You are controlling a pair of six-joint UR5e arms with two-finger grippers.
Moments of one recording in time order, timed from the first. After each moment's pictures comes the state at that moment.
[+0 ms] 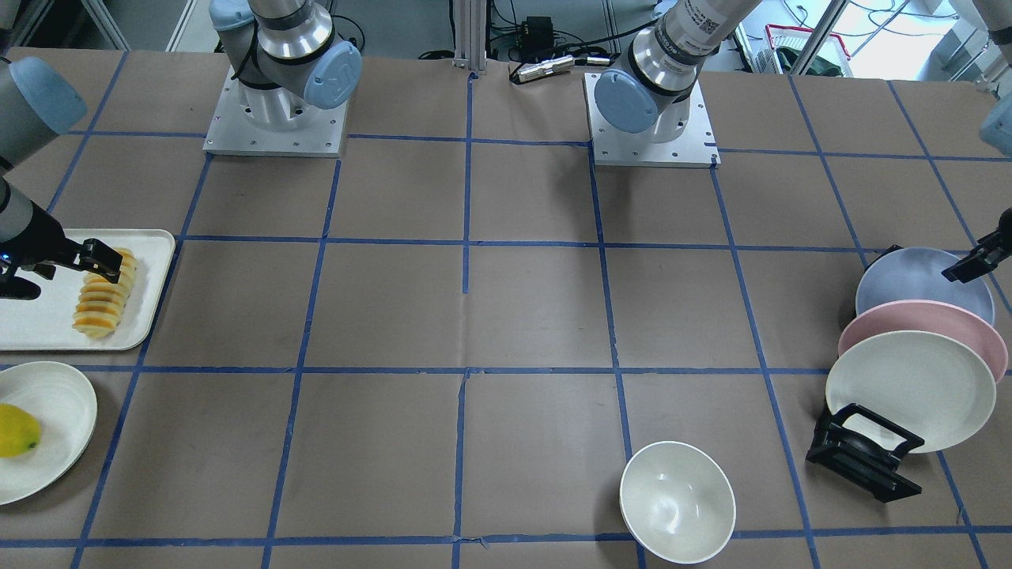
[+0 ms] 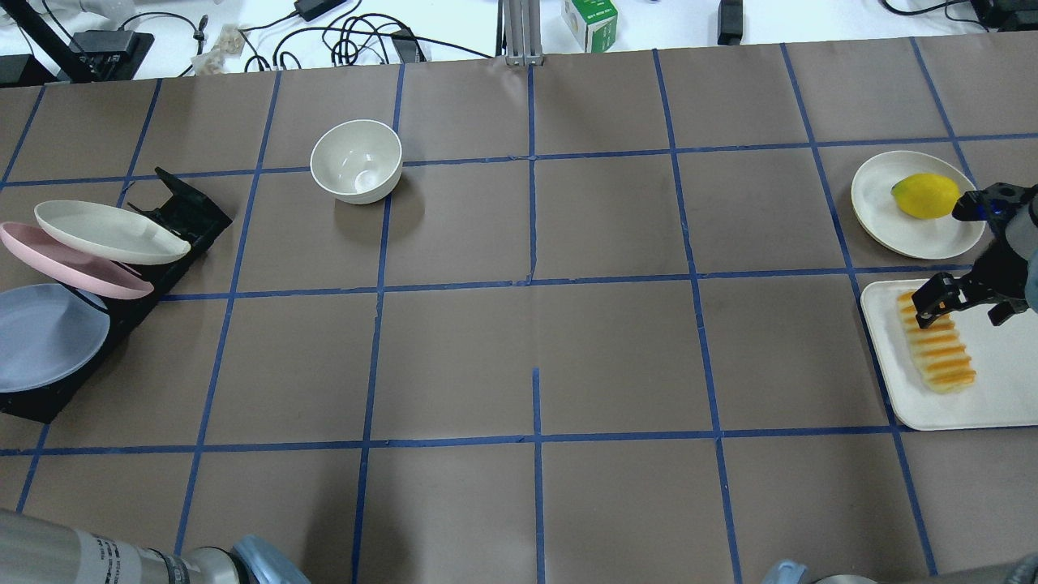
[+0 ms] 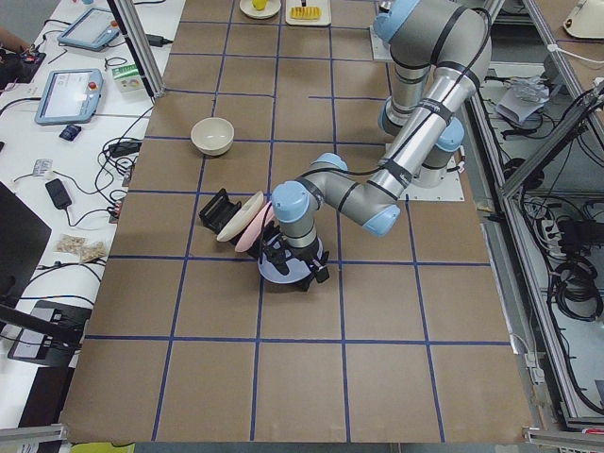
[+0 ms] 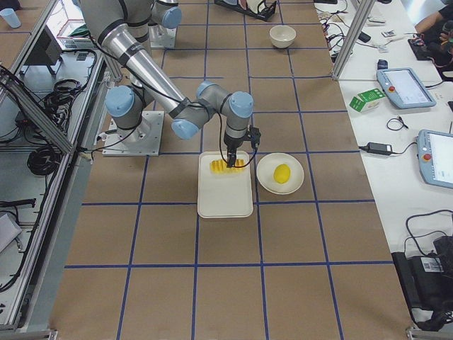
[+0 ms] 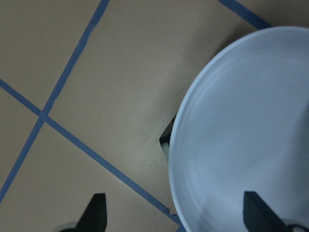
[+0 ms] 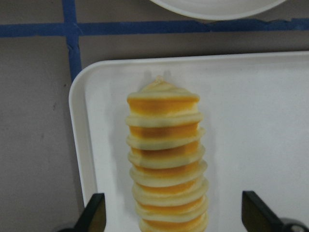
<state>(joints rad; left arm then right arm) -0.65 -1.94 -1.73 -1.07 1.80 0.28 0.95 -1.38 2.06 -2.18 -1.68 -0.59</state>
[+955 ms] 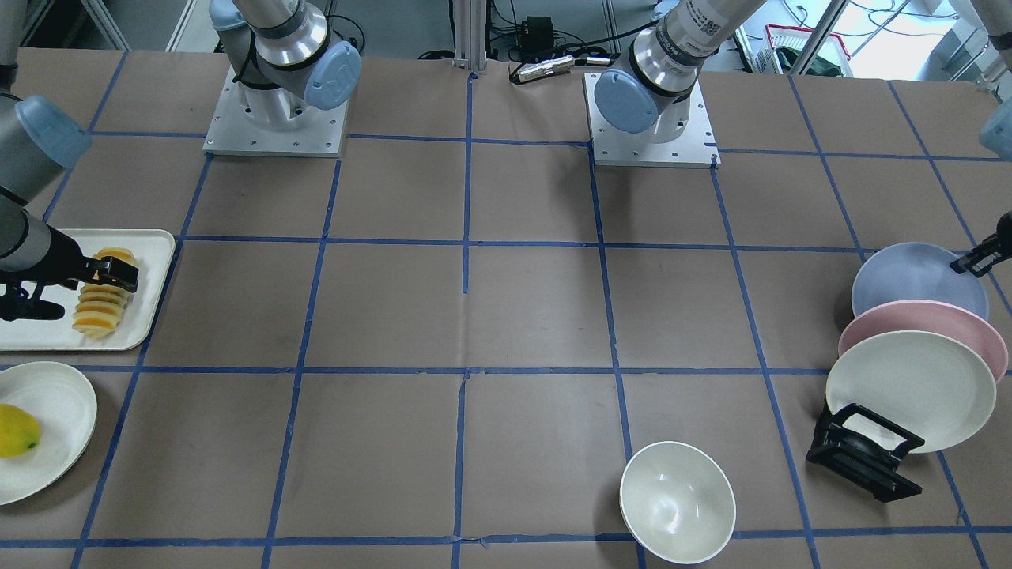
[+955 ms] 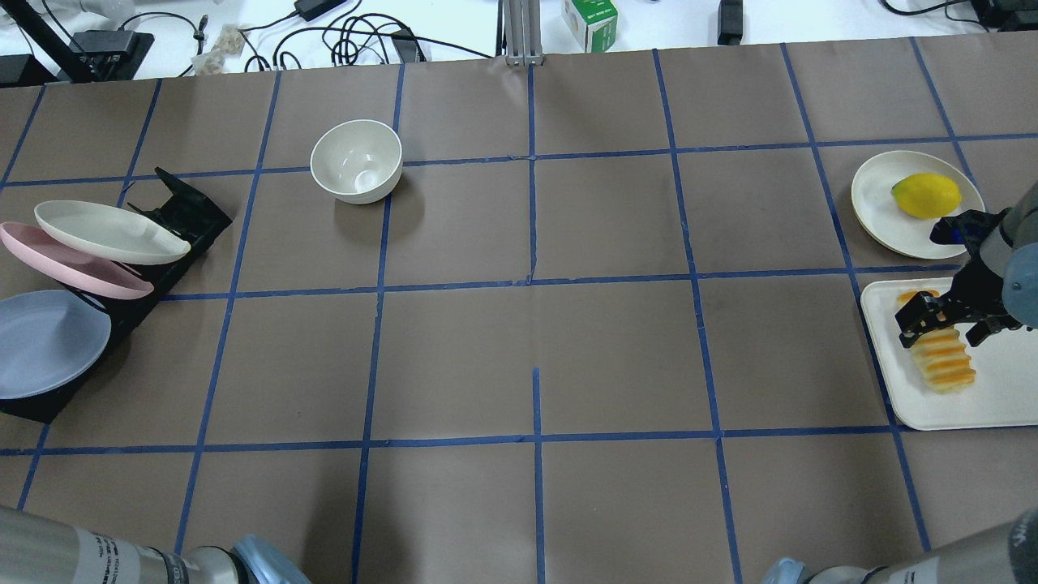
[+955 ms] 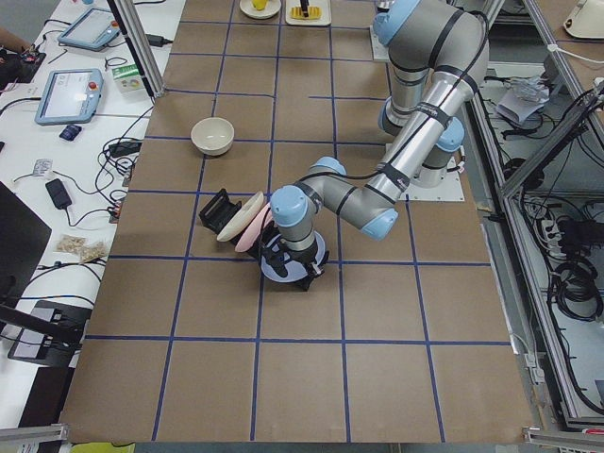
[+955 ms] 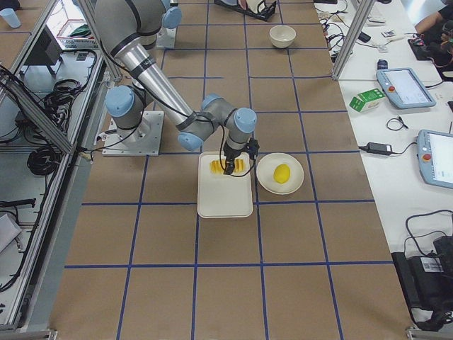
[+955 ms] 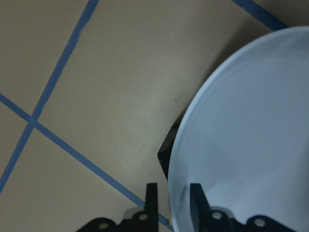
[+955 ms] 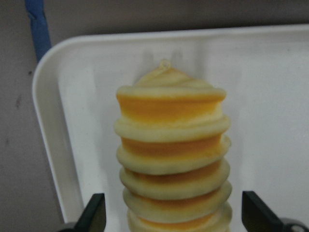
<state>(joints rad) -0.65 -1.94 -1.72 -1.07 1.79 0.29 0.94 -1.28 2.05 -2.18 -1.70 -0.59</state>
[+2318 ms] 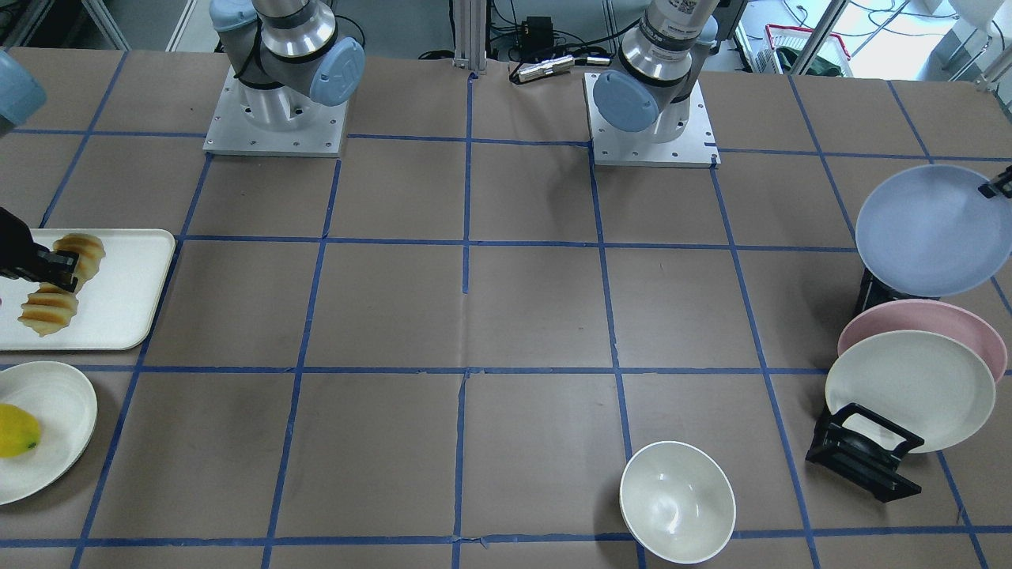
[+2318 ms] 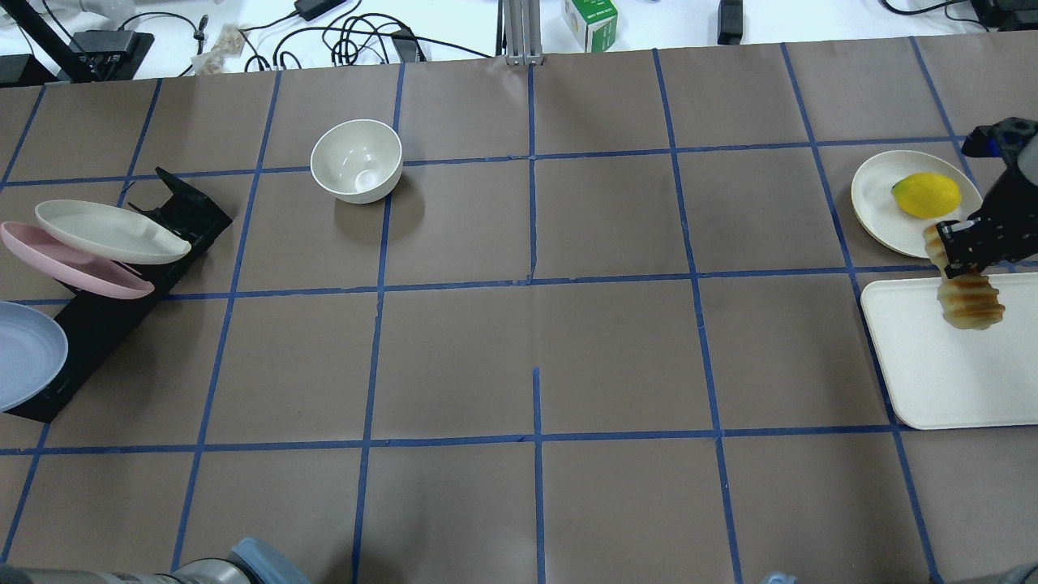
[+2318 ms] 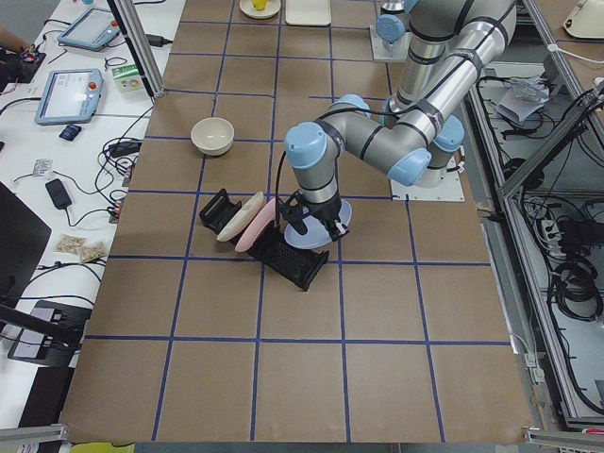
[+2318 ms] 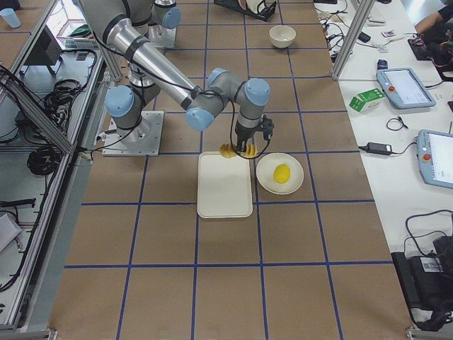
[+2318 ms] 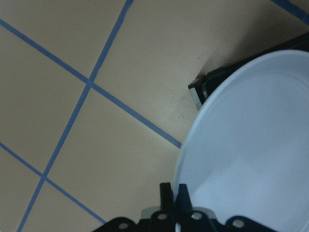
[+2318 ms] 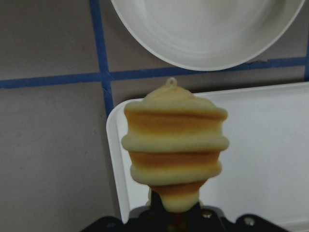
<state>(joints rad) -0.67 -1.66 -1.68 -1.47 1.87 0.30 1.06 -1.39 1.79 -1.87 -1.68 -0.44</state>
